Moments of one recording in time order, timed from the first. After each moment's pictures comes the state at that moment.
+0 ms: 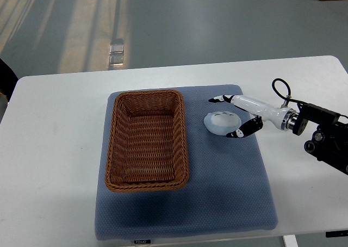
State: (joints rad) left arm -0.04 0.00 -0.15 -0.14 0.07 -0.04 -0.04; right arm 0.64 -0.50 0.48 1.07 -1.49 -0.03 0.39
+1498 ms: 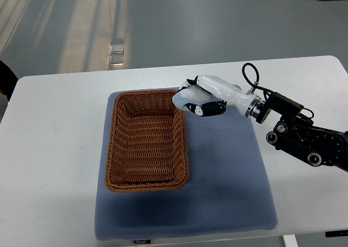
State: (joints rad) left arm -0.04 0.00 -0.16 -0.14 0.07 -0.04 -0.04; right arm 0.76 -0.30 0.46 1.05 -1.45 -0.17 0.42
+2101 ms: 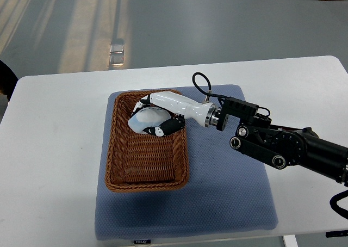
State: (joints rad) left arm -0.04 0.00 -0.16 -0.14 0.07 -0.05 -0.04; right arm 0.84 -0.12 0.37 0.99 -1.45 -0.05 0.41
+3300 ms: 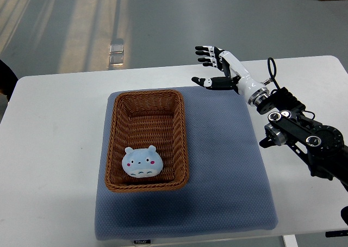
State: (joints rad) left arm -0.04 0.00 -0.15 -0.14 0.07 -0.04 -0.04; right arm 0.65 -0.21 0.74 0.95 -0.91 -0.11 0.35
